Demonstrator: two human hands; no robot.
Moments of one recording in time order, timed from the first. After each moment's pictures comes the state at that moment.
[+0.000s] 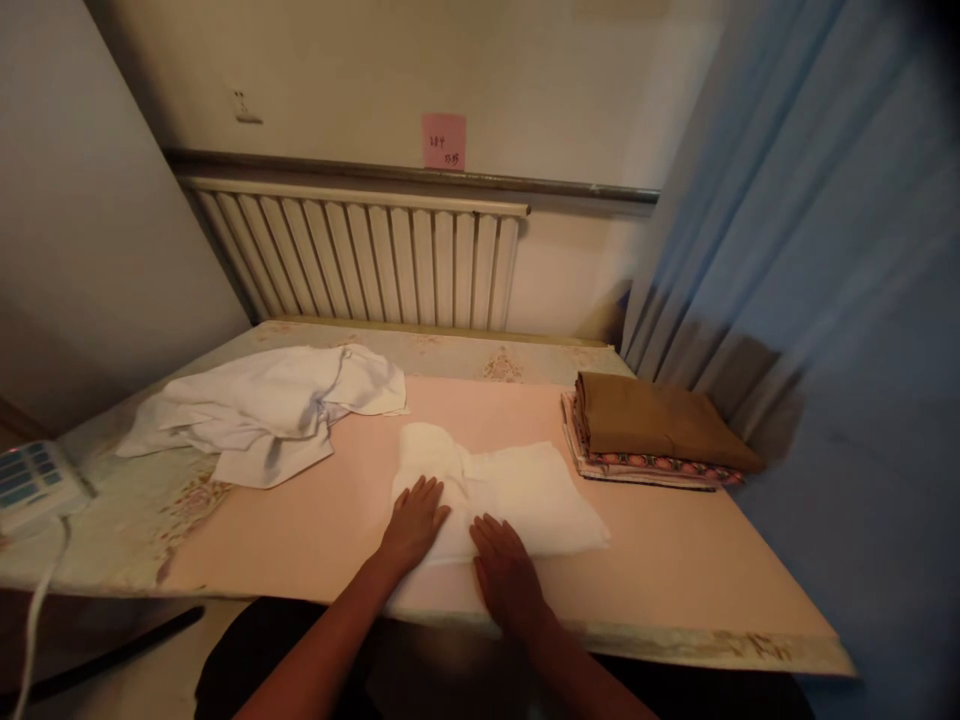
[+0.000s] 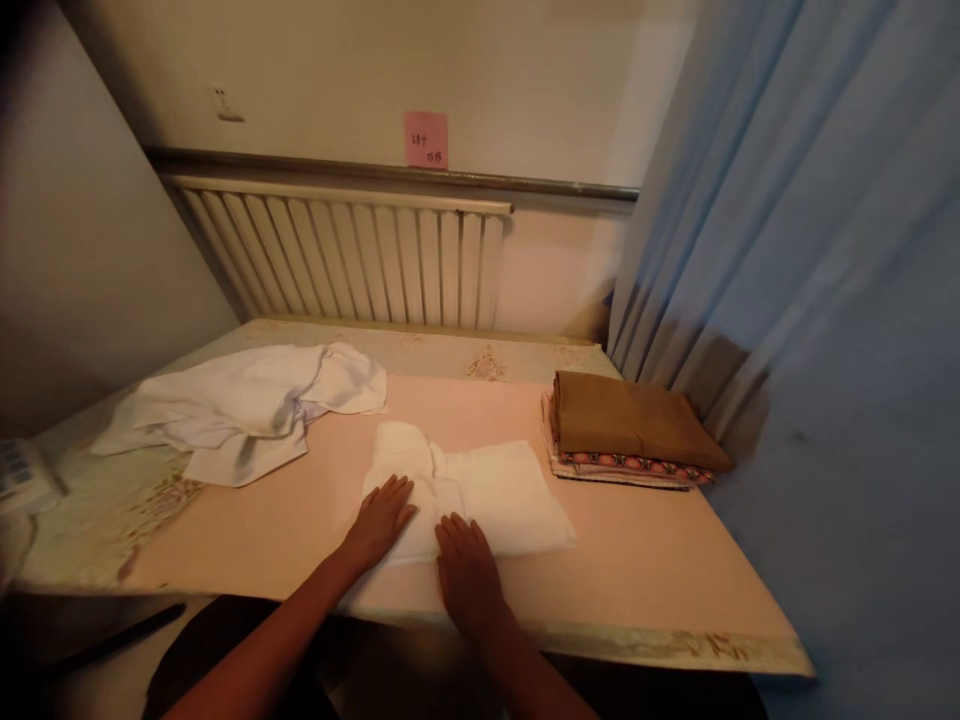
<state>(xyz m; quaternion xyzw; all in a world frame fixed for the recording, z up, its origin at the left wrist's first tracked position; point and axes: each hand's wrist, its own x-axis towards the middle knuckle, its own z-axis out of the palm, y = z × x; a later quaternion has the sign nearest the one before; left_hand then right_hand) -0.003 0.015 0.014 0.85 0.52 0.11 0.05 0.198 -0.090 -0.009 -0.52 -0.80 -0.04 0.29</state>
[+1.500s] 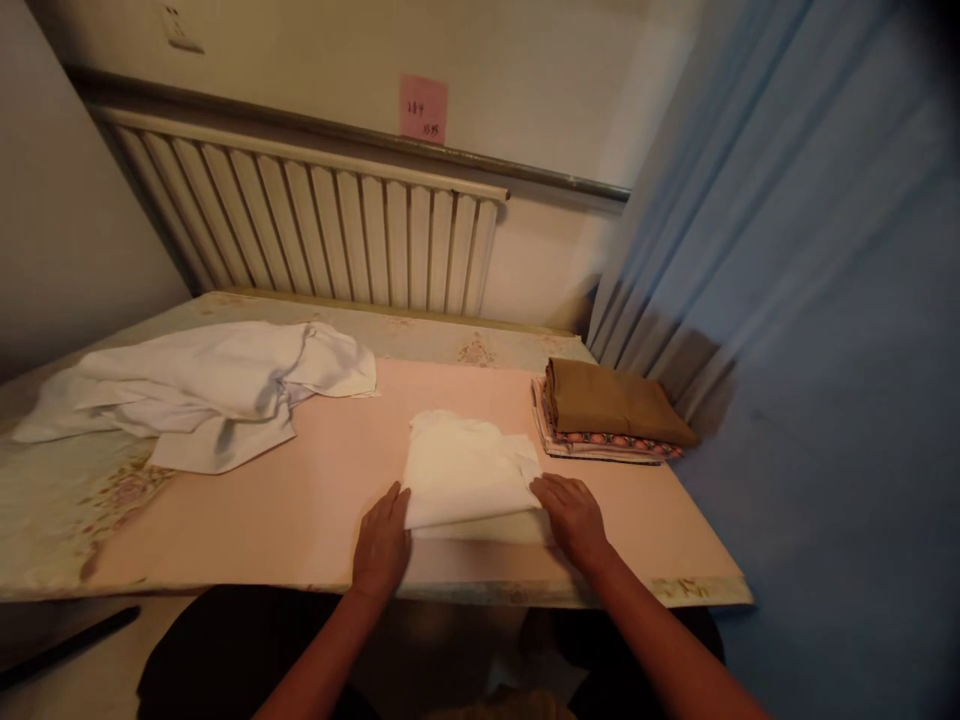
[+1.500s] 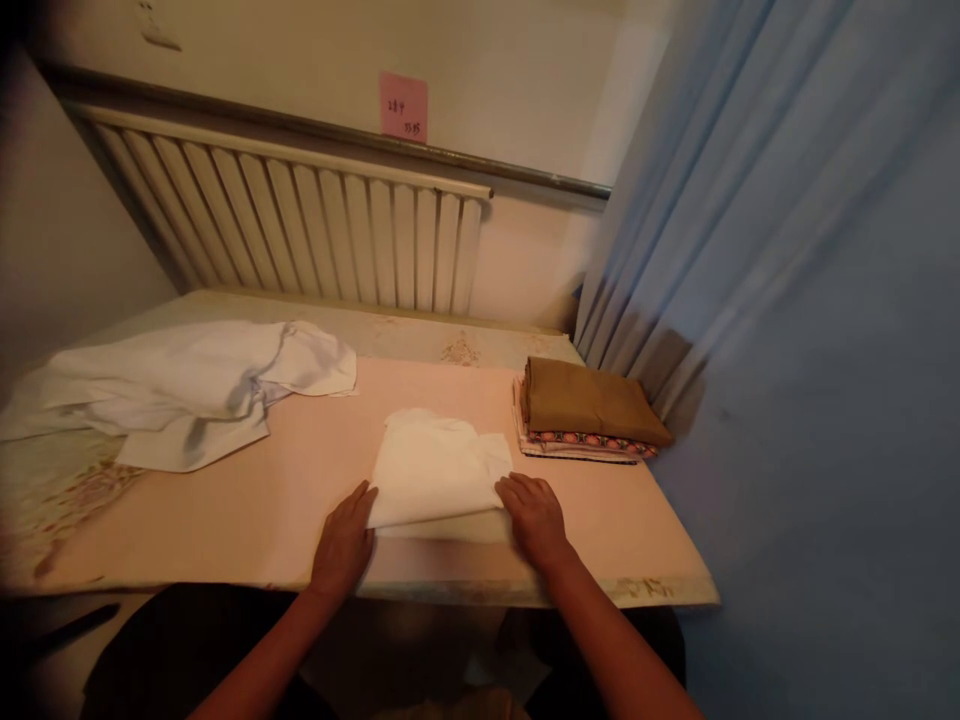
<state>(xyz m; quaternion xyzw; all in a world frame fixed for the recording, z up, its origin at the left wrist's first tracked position) 0.003 -0.044 -0.007 0.80 0.54 0.27 -0.01 0.343 -0.109 0.054 -0.58 -0.78 -0.15 0.19</state>
